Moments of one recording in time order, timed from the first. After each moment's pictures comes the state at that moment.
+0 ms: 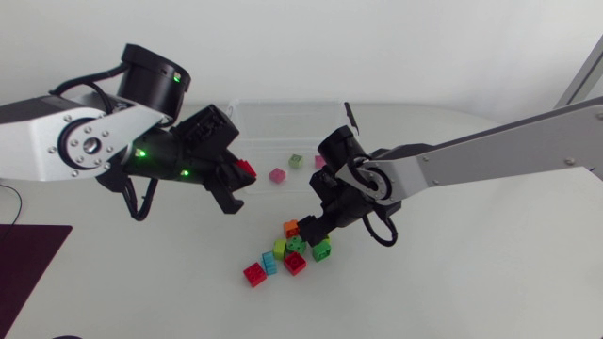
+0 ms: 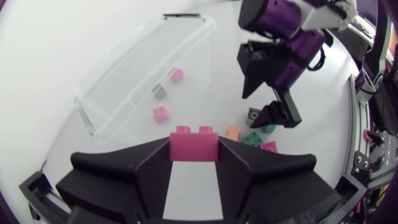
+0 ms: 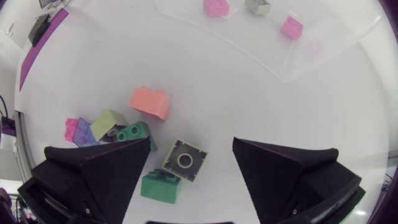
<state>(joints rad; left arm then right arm) -0.45 1.44 1.01 -0.35 0.18 0.50 0.60 1.90 1.07 -0.29 -0.08 -0.03</state>
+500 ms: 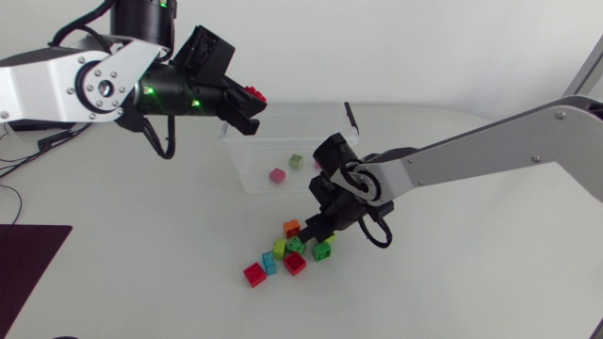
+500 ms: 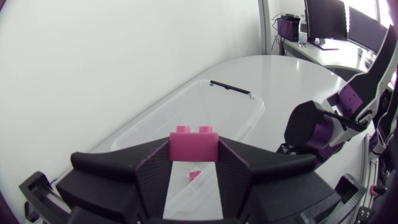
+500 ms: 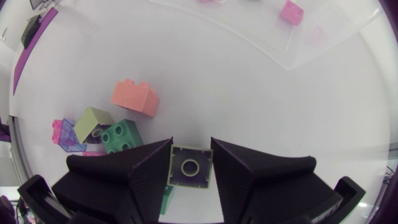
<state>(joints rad) -0.39 1.58 1.24 -0.14 0.22 0.36 0.60 1.96 1.09 -0.32 -0.06 0.00</state>
